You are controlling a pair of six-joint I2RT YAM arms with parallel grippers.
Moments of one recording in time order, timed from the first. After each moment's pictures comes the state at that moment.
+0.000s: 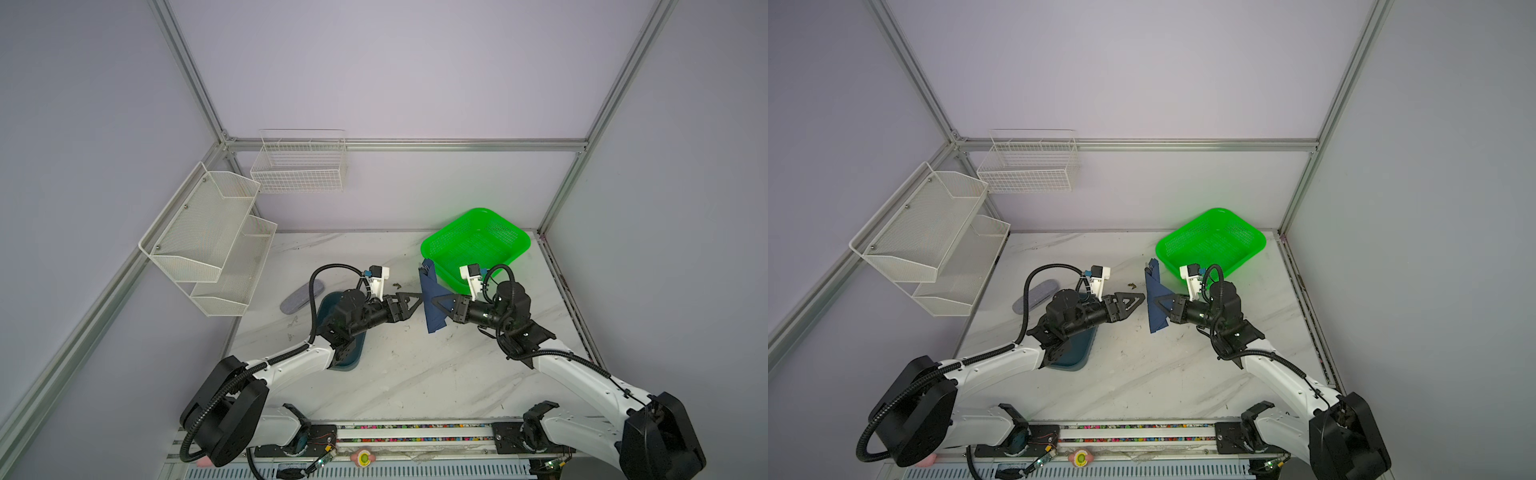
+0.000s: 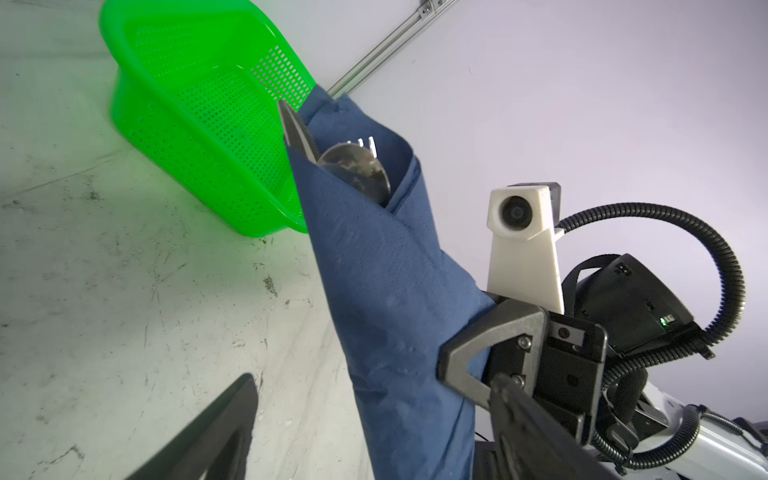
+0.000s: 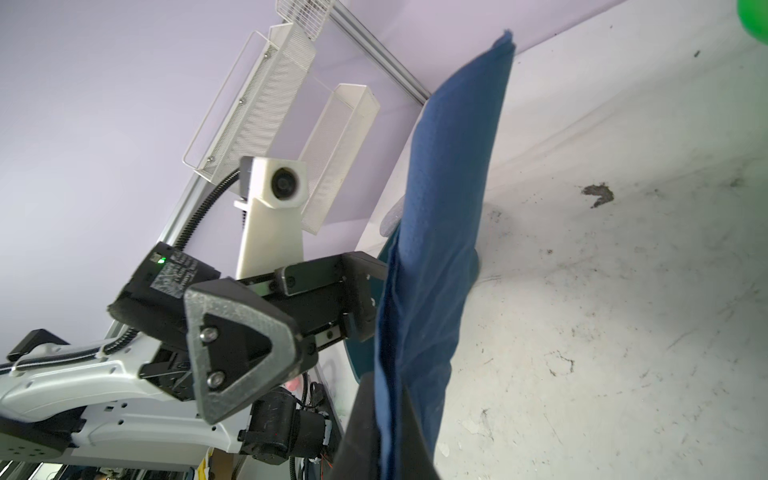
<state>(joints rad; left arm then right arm) -0.62 1.34 0.65 0.60 0.42 -0.92 0.47 1.10 0.64 0.28 -0.66 0.78</state>
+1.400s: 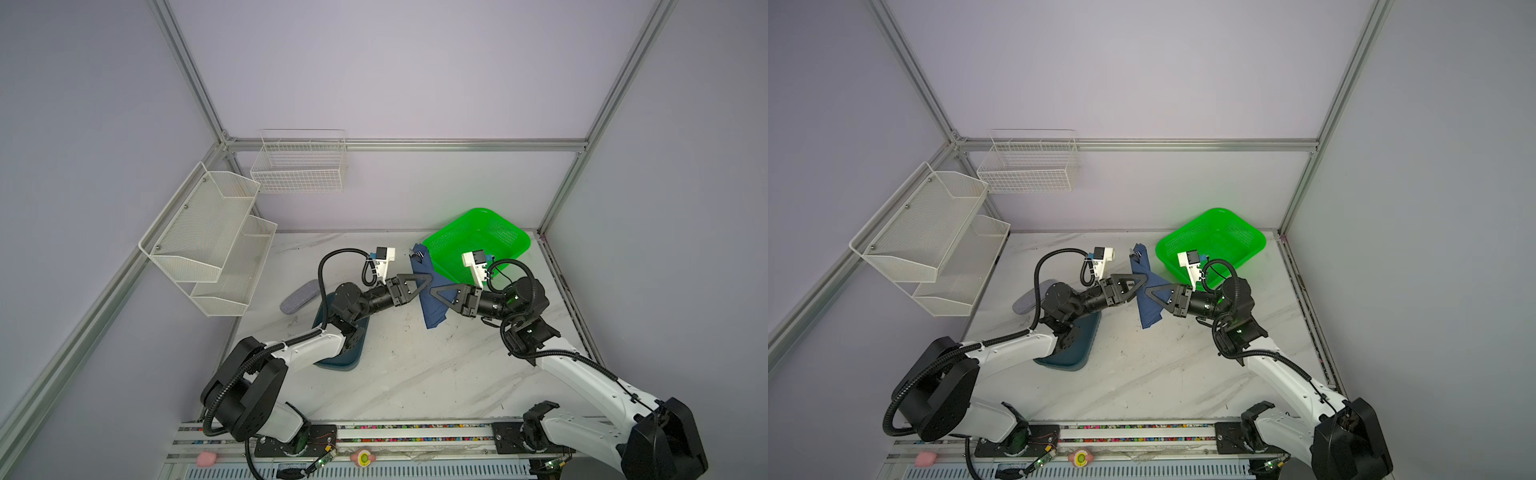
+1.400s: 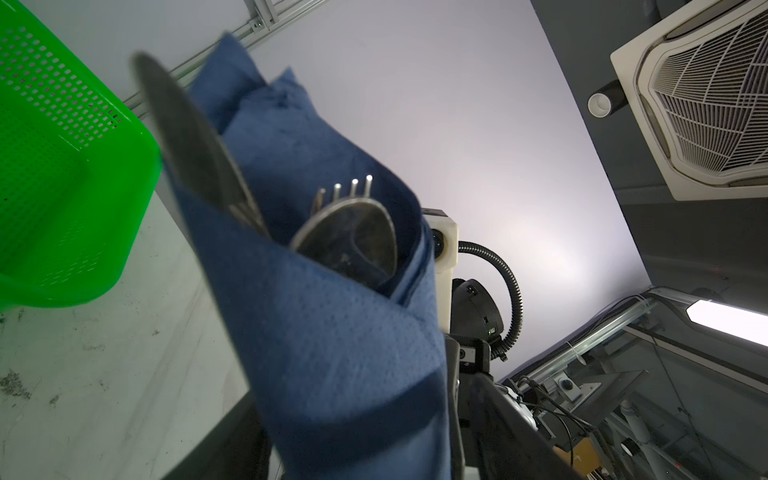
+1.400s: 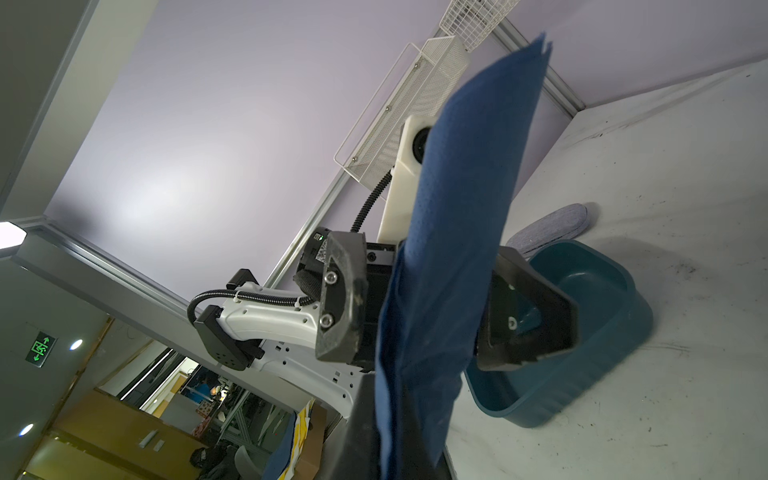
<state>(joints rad) -0.62 1.47 0.77 1.07 0.62 -1.26 0.47 1.09 0.68 0.58 -0.88 1.04</state>
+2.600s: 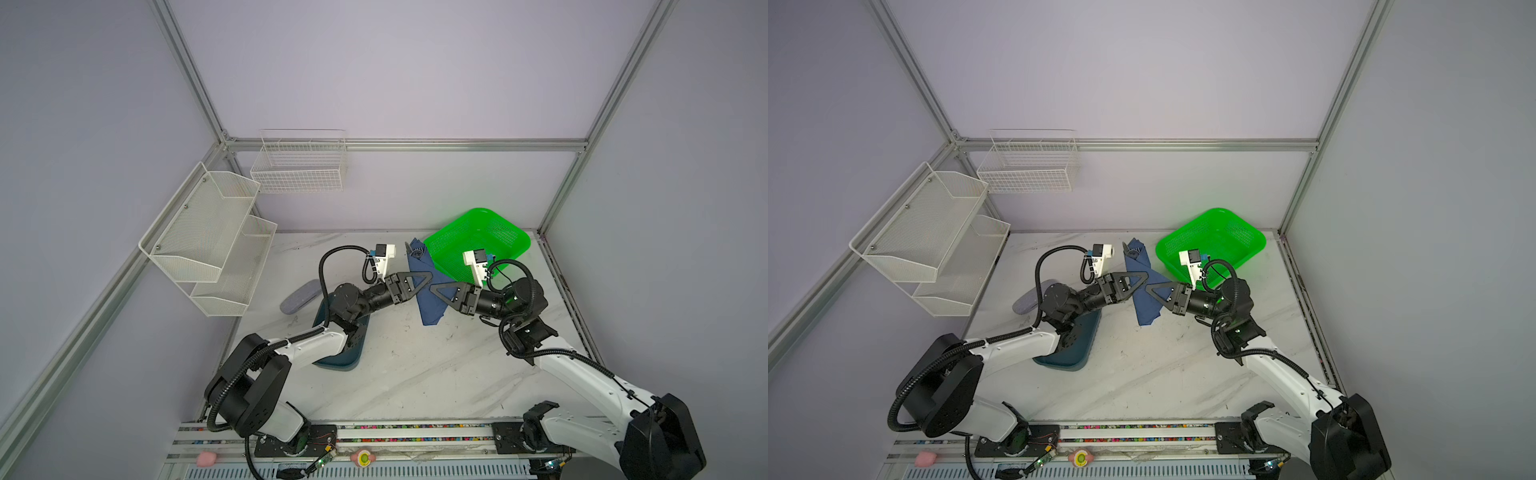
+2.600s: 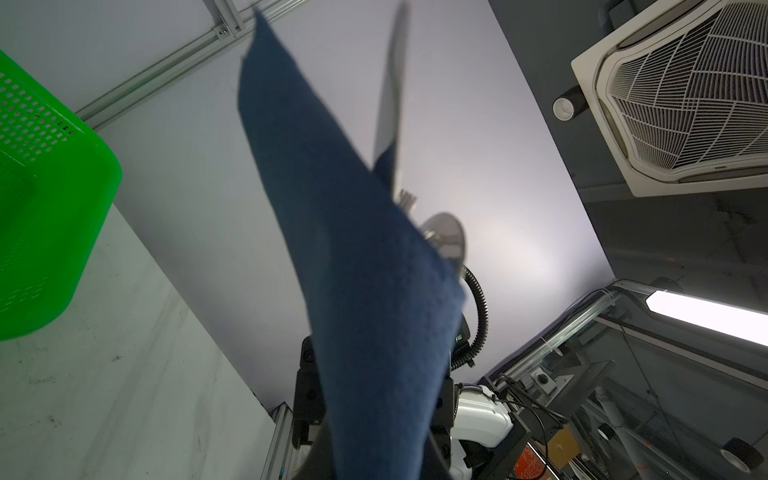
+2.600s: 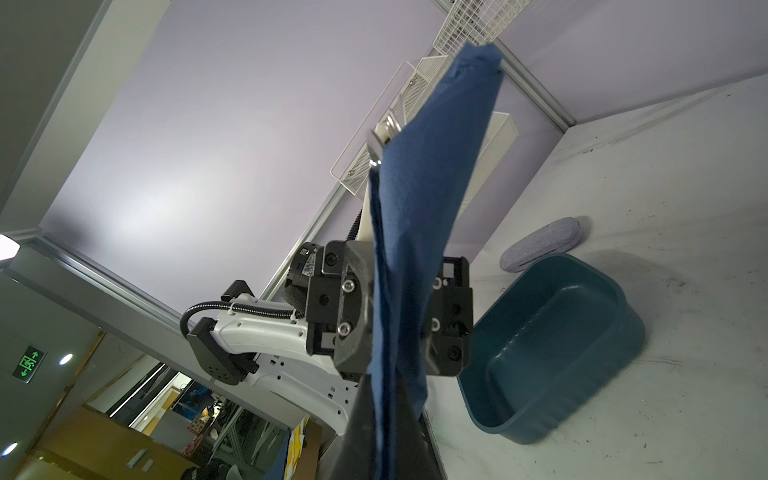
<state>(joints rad) -0.62 1.50 0.77 1.17 0.62 -1.31 0.47 1.11 0.67 0.62 -0.83 1.05</state>
